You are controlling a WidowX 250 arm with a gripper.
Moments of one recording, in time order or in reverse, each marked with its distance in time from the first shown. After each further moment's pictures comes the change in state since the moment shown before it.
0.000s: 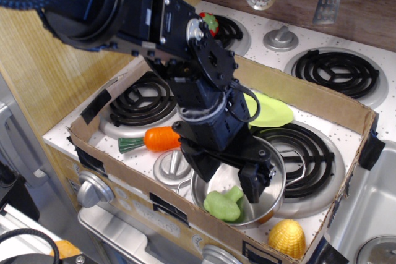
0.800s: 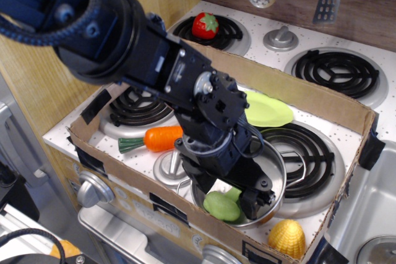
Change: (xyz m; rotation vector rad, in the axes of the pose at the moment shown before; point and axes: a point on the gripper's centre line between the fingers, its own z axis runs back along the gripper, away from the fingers) arm -0.007 0.000 -0.019 0.094 -0.071 -0.027
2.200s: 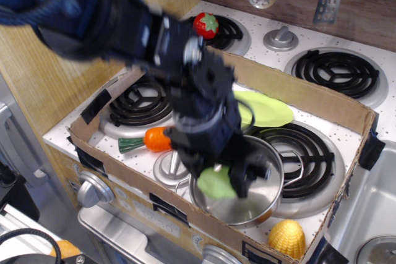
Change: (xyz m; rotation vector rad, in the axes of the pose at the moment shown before) arm 0.009 0.007 0.027 -0.016 0.041 0.142
